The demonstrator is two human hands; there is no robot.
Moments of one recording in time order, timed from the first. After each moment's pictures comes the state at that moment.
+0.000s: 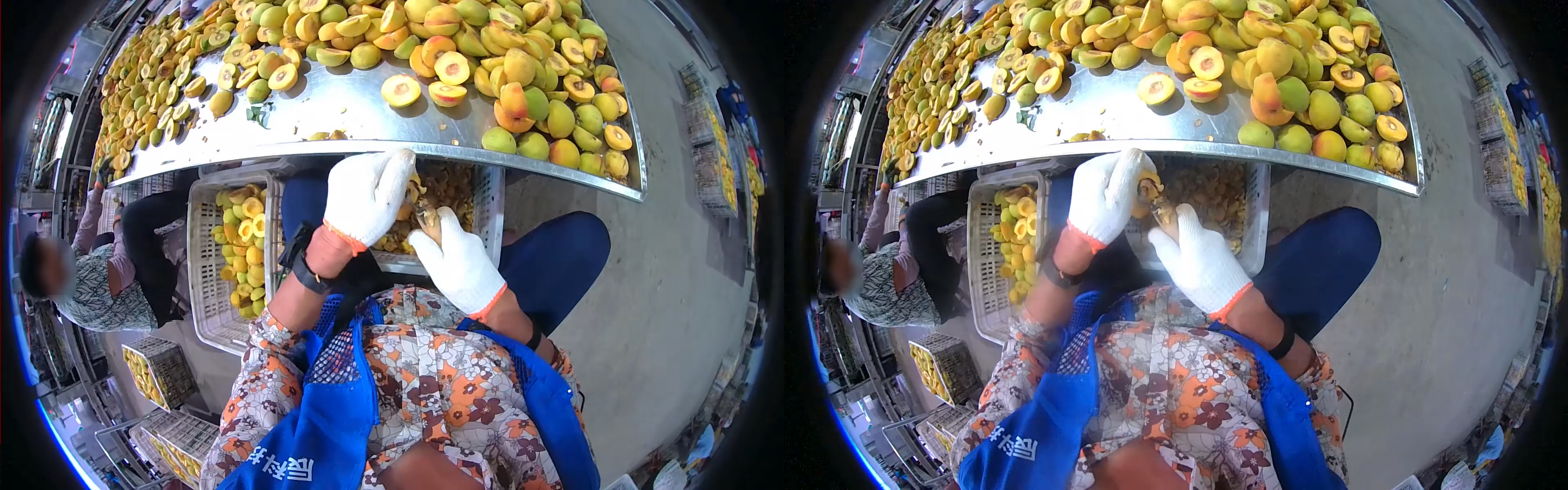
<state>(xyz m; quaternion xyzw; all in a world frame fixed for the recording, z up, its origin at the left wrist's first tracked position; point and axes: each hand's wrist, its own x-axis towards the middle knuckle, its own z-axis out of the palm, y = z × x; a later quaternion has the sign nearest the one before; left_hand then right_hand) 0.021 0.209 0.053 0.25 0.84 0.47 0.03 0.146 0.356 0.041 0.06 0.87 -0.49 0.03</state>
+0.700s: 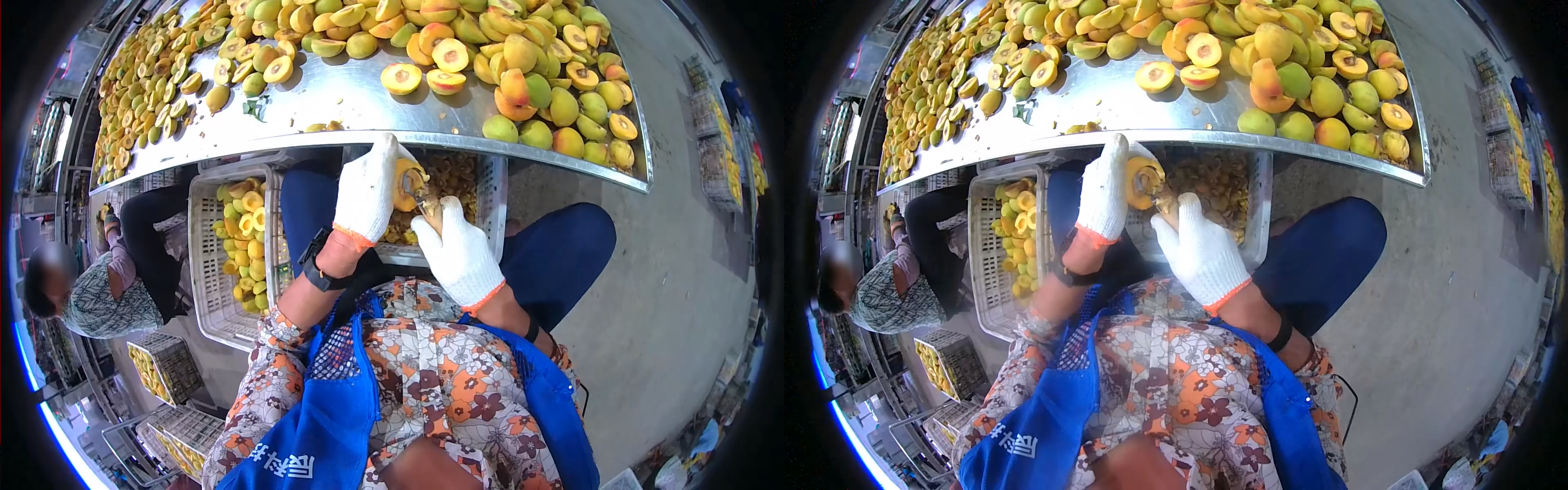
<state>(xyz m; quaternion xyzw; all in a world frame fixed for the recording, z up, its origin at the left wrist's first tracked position) 0.021 0.206 -0.006 0.31 0.84 0.45 -0.03 0.149 0.357 0.012 0.01 0.90 -0.44 -0.08</state>
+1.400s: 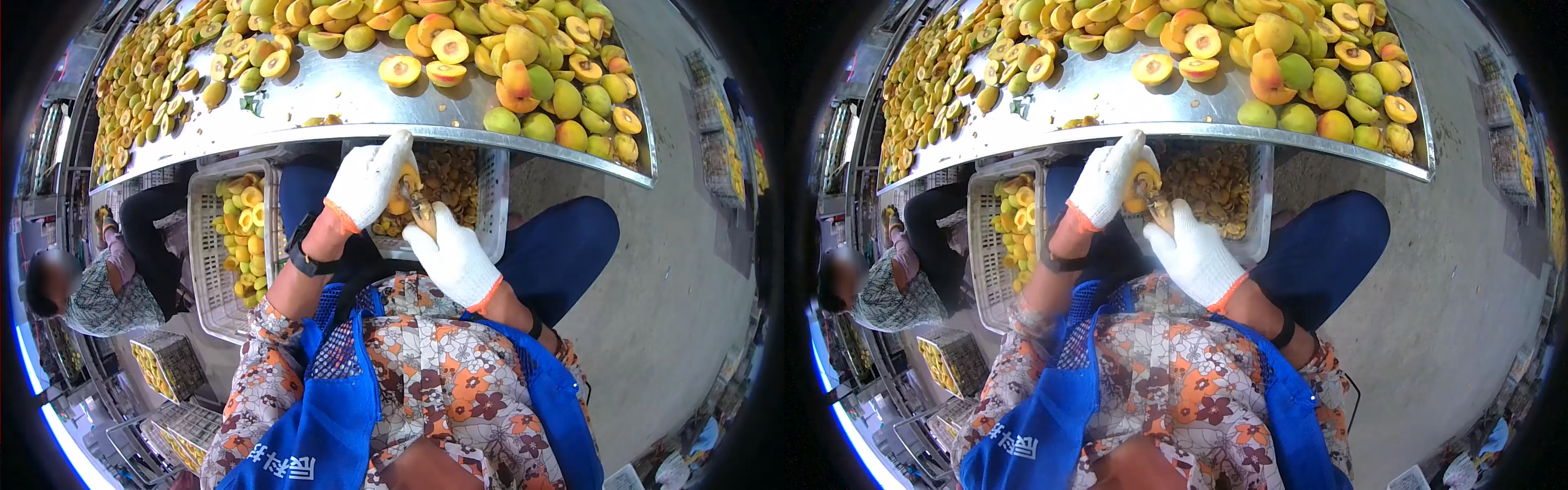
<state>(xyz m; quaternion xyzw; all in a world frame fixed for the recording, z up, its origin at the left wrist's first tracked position) 0.013 0.212 0.034 0.19 0.78 0.55 0.22 0.151 0.353 0.027 0.08 0.84 -0.54 0.07</state>
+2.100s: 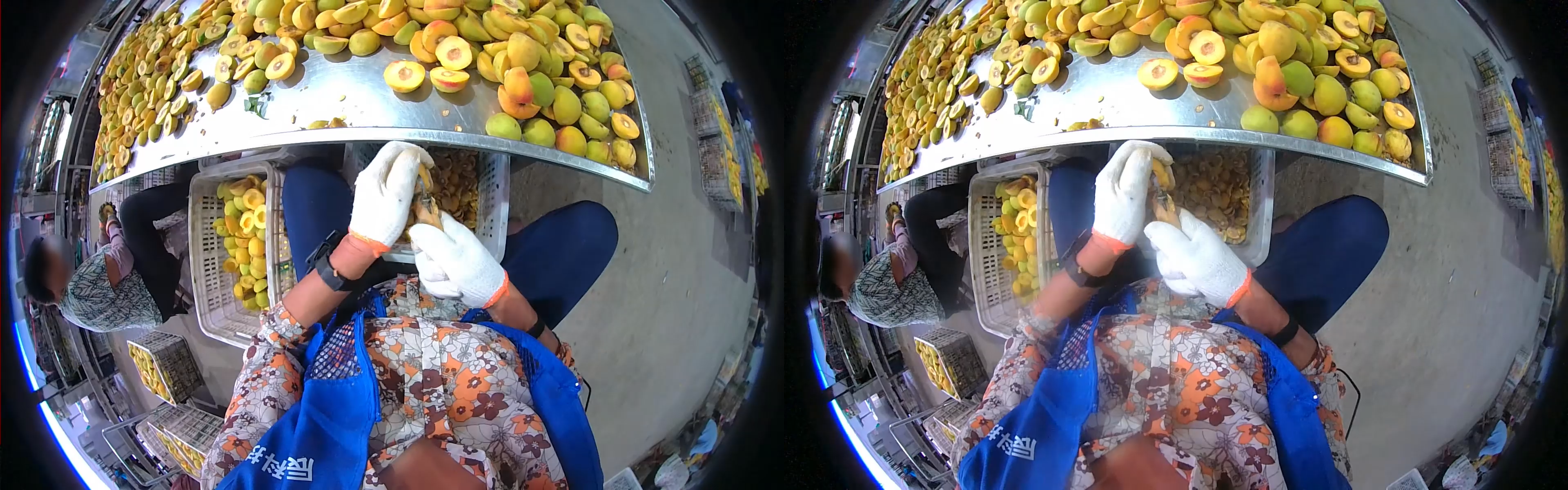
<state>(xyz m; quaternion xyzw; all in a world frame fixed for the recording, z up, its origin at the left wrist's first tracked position) 0.046 0.230 0.029 0.16 0.74 0.65 0.10 0.153 0.358 0.041 0.17 0.38 -0.88 0.25</state>
